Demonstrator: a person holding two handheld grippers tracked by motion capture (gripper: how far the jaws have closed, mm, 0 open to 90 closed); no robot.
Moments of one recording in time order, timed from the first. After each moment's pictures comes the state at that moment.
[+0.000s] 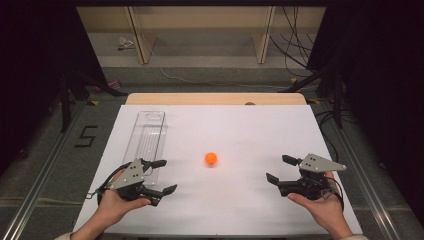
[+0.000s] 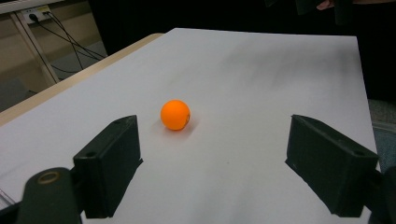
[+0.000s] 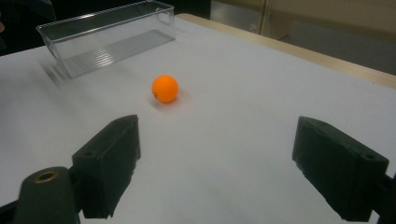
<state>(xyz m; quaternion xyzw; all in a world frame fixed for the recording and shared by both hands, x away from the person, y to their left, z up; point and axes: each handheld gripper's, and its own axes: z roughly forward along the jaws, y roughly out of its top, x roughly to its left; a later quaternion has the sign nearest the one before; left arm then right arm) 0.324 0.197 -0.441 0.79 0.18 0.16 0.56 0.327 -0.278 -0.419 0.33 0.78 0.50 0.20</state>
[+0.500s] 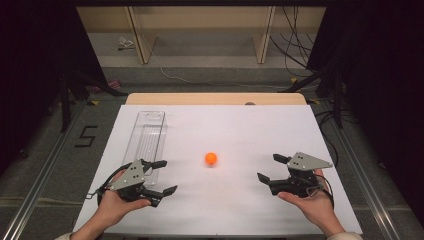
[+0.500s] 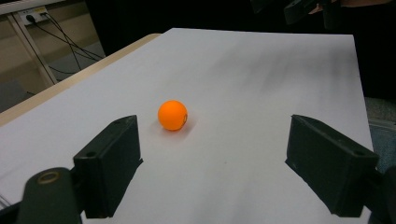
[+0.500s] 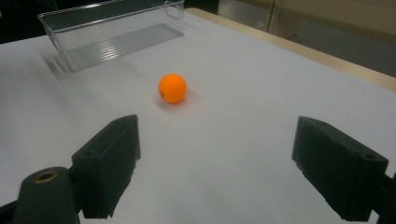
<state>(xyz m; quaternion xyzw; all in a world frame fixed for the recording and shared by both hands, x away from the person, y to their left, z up) 0.323 0.196 -0.440 0.79 0.18 0.16 0.56 0.336 -0.256 -0.424 0.31 0.79 0.49 0.20</state>
